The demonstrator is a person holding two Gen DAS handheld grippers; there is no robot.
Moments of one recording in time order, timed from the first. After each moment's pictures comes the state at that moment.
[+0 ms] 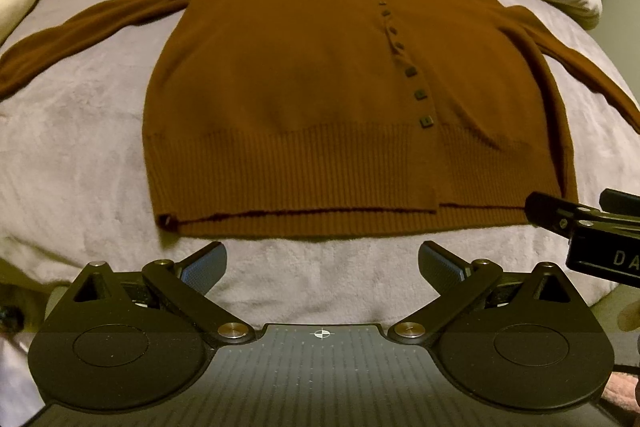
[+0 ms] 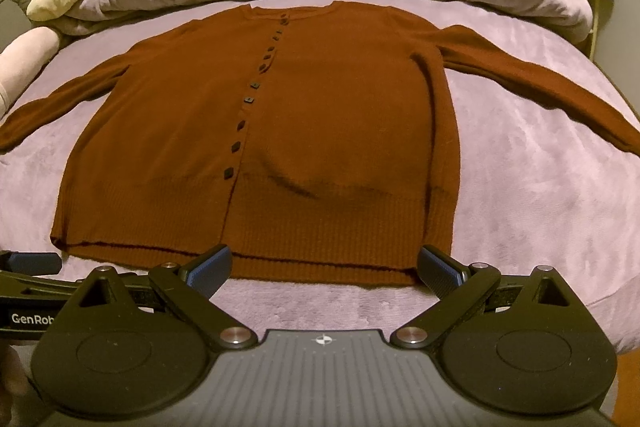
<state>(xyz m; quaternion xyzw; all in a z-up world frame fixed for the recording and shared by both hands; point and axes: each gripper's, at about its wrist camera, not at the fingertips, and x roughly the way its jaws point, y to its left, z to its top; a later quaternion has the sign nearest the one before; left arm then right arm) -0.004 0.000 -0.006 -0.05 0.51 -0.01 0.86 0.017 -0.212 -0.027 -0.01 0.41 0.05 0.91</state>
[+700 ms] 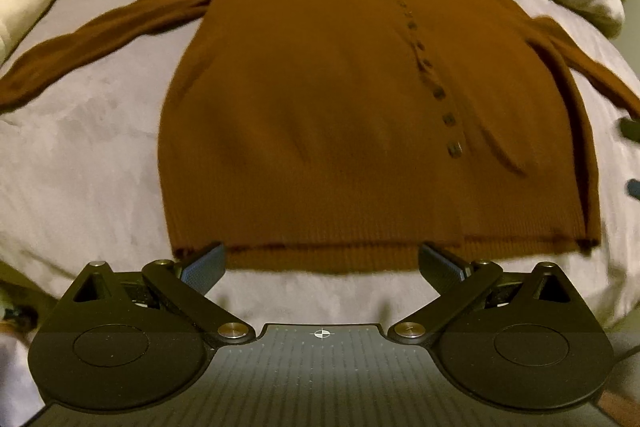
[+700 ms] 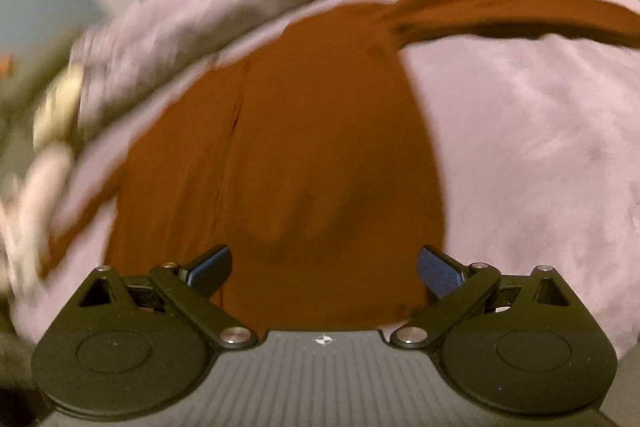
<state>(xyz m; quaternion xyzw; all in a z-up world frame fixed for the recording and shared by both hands) 0.025 0.008 -0.002 -0.05 0.51 0.03 0.86 0.060 -0.330 -0.036 0.25 0.37 0.06 0.89</state>
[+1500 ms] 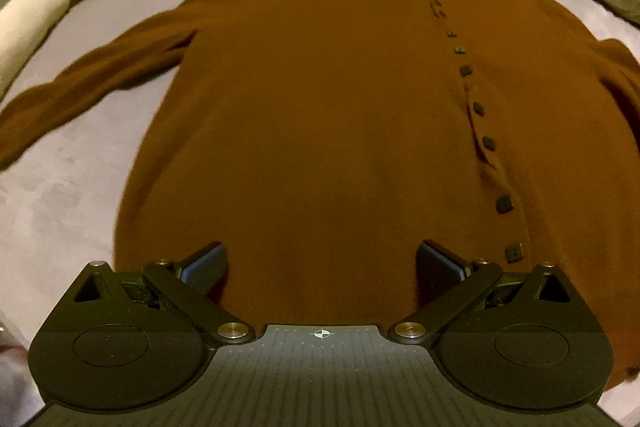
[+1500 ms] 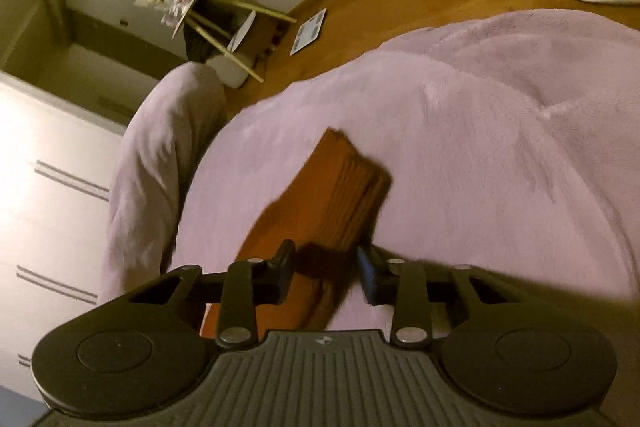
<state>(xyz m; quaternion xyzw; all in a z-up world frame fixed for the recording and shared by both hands) 0.134 -0.005 -0.032 -0.02 0.51 0.08 0.86 0.127 -0.627 -0.106 0.56 0.15 -0.26 0.77</state>
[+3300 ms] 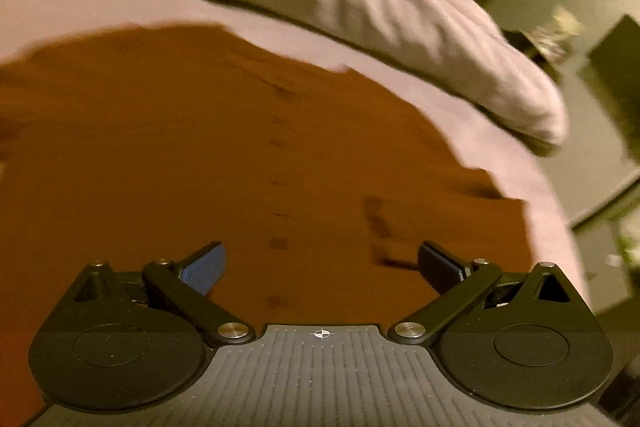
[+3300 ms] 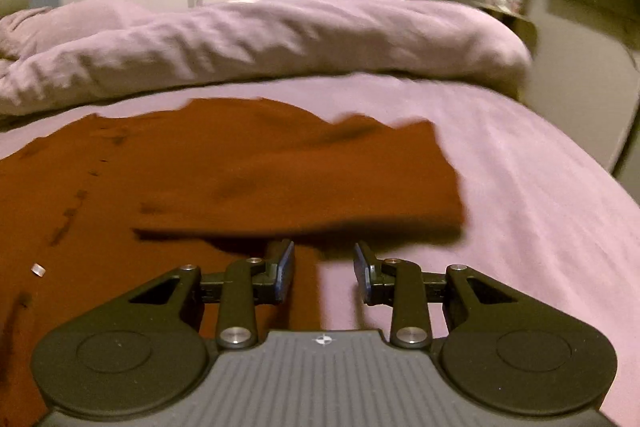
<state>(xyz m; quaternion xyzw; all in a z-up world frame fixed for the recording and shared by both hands) 0.248 -0.031 0.001 -0.21 0.45 -0.12 0.86 0.193 -0.296 -0.069 0.02 0.29 -0.11 0.95</state>
